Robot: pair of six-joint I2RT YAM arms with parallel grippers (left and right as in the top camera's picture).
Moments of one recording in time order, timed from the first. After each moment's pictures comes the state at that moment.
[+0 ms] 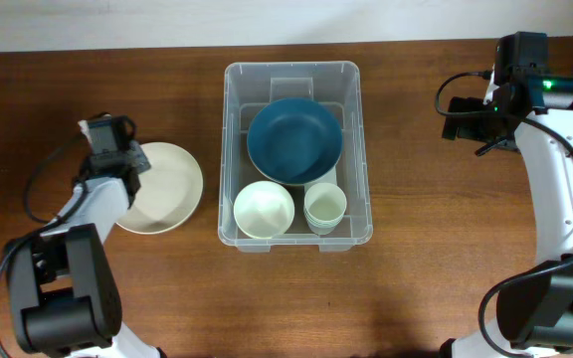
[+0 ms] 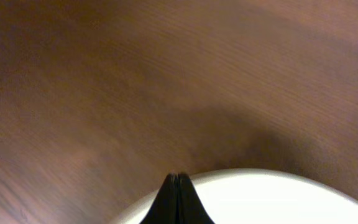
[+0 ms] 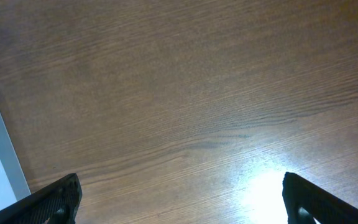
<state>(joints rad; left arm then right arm) 0.17 1.82 1.02 -0.03 -0.28 -0.23 -0.12 1.75 1.70 -1.15 0.12 0.15</state>
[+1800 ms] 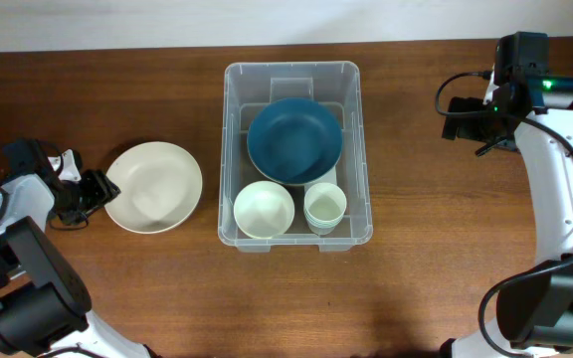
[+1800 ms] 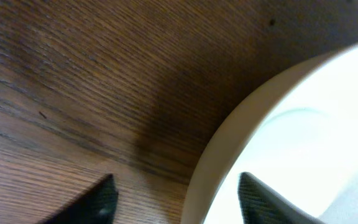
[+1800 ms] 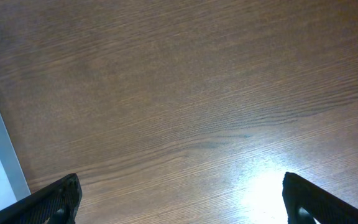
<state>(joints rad) 0.51 1.92 1.23 -0.64 0.30 -0.05 -0.12 1.75 1.70 -1.15 0.12 0.15</state>
